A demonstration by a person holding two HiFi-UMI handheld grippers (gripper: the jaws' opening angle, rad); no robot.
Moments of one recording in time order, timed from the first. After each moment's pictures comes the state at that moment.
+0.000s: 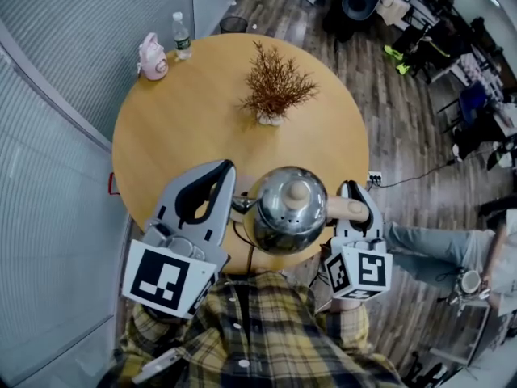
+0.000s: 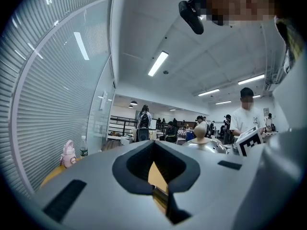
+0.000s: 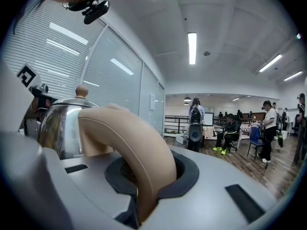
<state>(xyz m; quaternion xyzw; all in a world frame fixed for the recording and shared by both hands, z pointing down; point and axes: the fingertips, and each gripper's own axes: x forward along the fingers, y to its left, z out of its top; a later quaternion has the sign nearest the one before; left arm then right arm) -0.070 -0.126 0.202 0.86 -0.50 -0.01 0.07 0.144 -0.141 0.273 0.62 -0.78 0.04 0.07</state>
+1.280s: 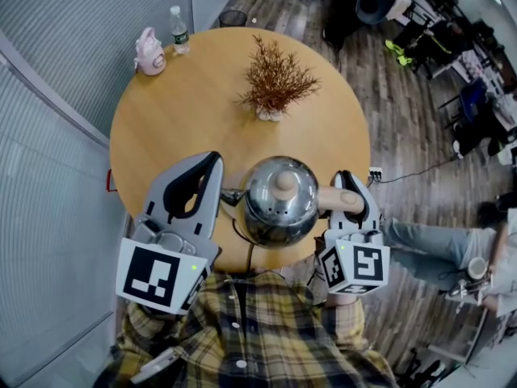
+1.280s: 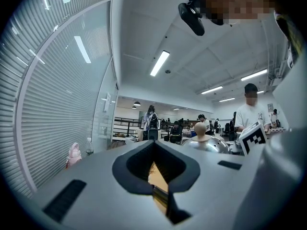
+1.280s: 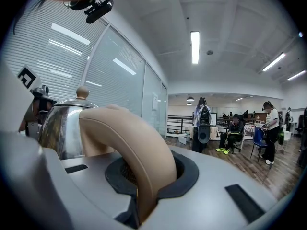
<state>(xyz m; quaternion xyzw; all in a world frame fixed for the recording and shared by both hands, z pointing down) -0.087 -0.138 0.207 0.85 -0.52 0.00 0.05 0.124 -0.157 0.273 0.60 -0.79 0.03 0.07</state>
